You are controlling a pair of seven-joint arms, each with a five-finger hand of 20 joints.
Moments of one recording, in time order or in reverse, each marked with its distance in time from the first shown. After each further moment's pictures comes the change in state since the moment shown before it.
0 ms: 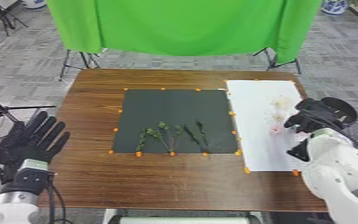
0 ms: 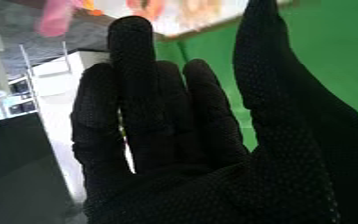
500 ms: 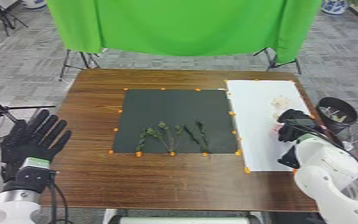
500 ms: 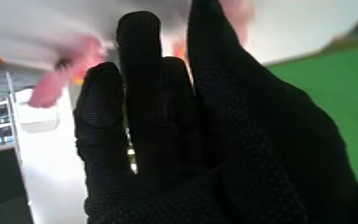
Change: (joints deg) left arm -0.8 -0.2 0.5 0.0 0.0 0.1 -0.3; right arm 2.2 -1.3 -3.7 4.7 1.2 -5.1 -3.4
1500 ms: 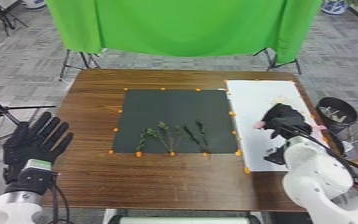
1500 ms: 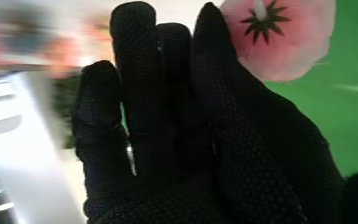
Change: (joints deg) left arm 0.2 -0.4 0.4 0.2 0.2 0.0 -0.6; right arm -0.1 1.6 -6.6 -5.0 -0.9 12.9 -3.4
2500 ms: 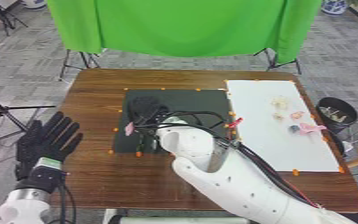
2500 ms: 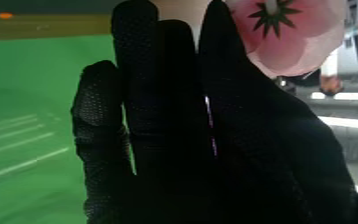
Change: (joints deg) left arm -2.5 2.2 3.4 0.2 0.2 1.1 -1.1; right arm 37.3 -25.0 -42.4 24.2 -12.1 -8.2 -19.2
